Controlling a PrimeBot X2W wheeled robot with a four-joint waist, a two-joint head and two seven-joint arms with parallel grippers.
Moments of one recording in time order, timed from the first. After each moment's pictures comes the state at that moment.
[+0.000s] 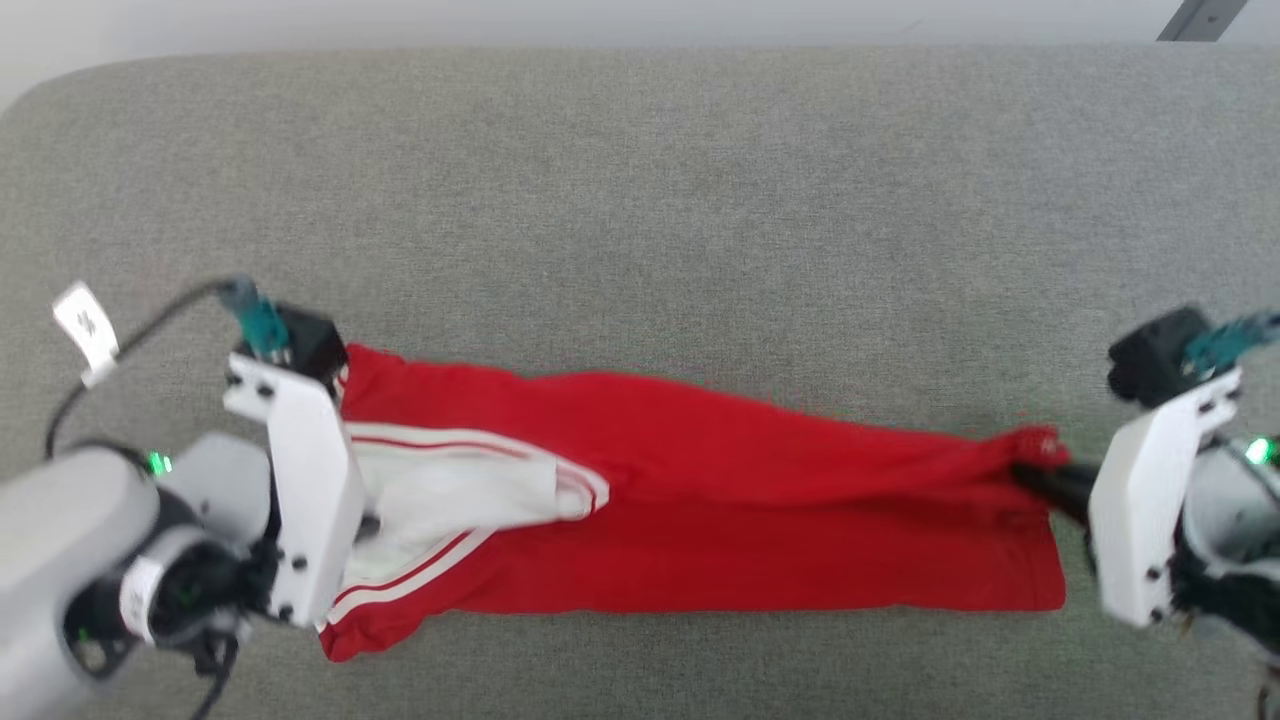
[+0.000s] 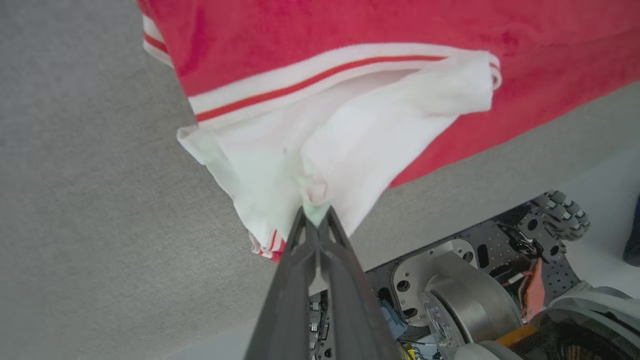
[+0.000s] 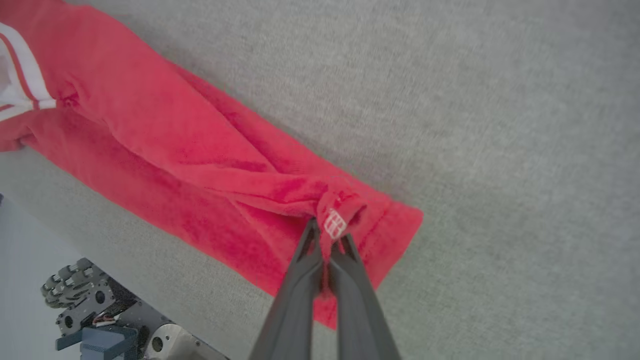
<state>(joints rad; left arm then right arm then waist) -0.88 1.03 -1.14 -0.21 -1.33 0.35 0.83 -0.25 -0.50 0.14 -0.20 0.69 0.13 1.03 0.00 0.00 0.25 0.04</state>
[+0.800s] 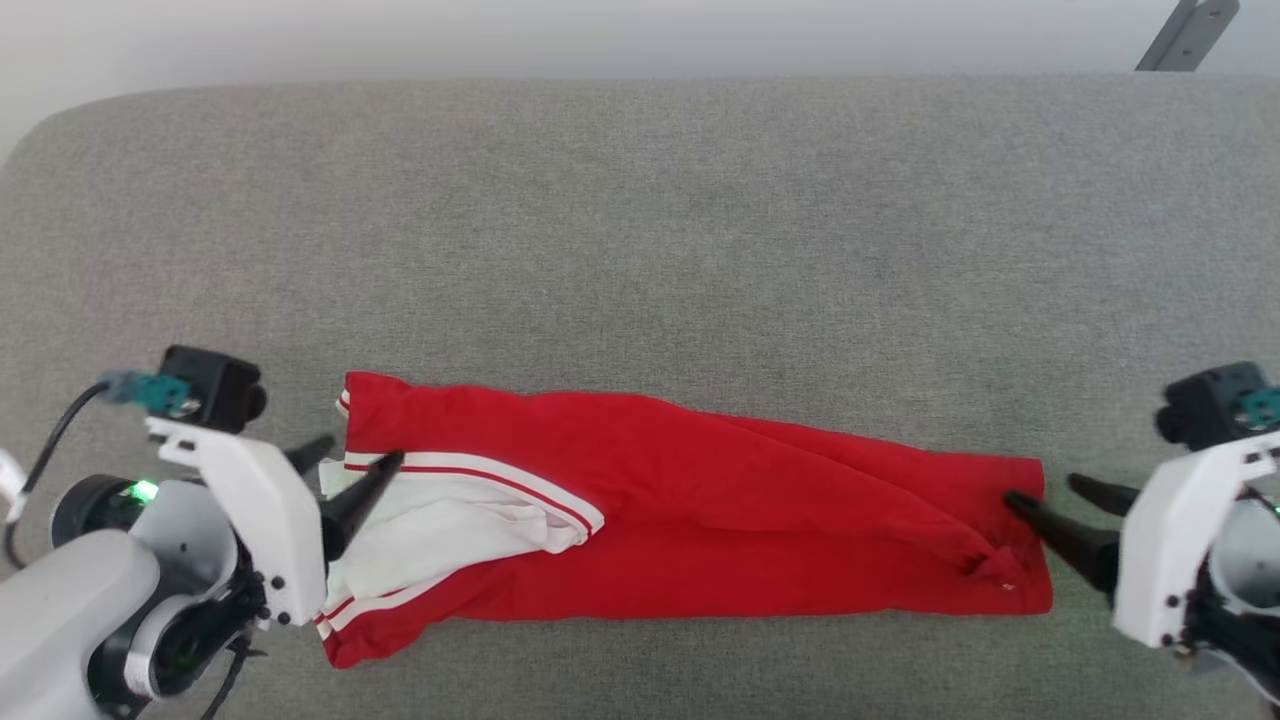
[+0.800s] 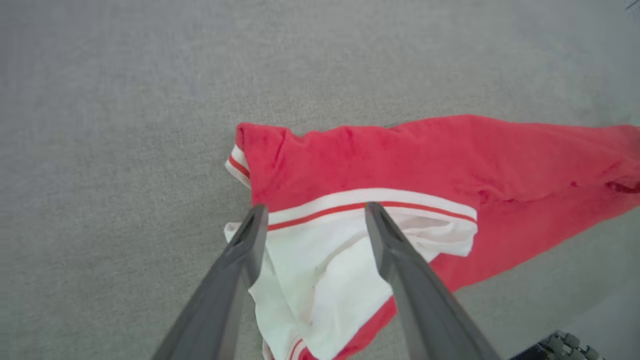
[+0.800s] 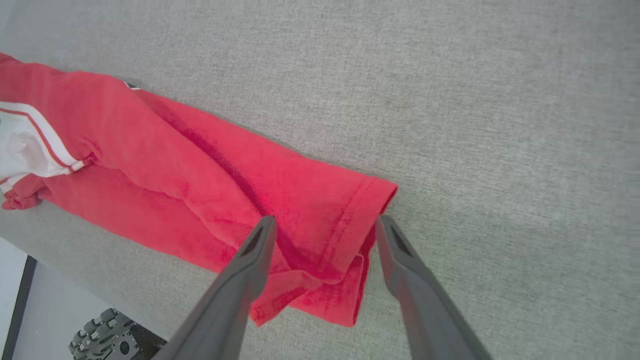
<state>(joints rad) -0.64 0.97 -1.03 -0.02 -1.30 0.23 0.21 -0.13 -0.41 0.03 -0.12 0.69 0.13 0.88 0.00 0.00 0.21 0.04</state>
